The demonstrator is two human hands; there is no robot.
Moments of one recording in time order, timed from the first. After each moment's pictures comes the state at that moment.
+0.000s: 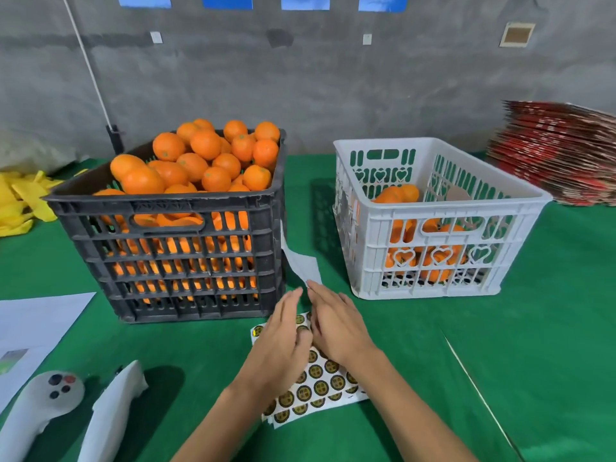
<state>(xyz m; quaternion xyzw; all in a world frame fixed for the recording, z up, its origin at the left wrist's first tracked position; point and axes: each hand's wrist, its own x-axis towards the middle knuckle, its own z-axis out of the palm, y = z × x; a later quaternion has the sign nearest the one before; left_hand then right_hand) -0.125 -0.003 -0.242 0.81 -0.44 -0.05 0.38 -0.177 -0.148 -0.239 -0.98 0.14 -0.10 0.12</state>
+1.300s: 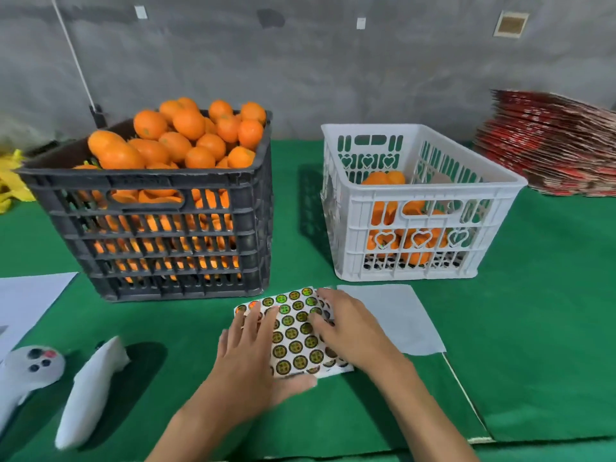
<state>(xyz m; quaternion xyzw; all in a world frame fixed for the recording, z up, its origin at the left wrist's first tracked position) -0.168 0.037 -0.241 0.89 -0.41 -0.10 0.15 -0.252 -0.151 -0.222 -0.93 0.20 -0.12 0.28</state>
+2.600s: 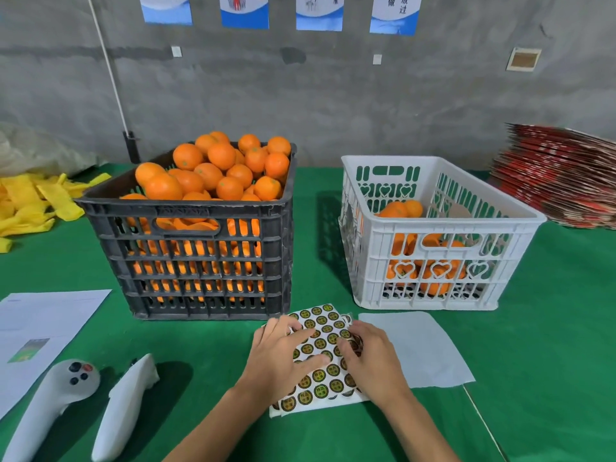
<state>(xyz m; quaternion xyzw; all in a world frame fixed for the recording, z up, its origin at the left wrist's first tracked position) -0.116 0.004 -0.266 0.87 -0.44 0.01 0.22 -0.243 -0.155 -0.259 -0.90 0.28 -0.18 0.28</state>
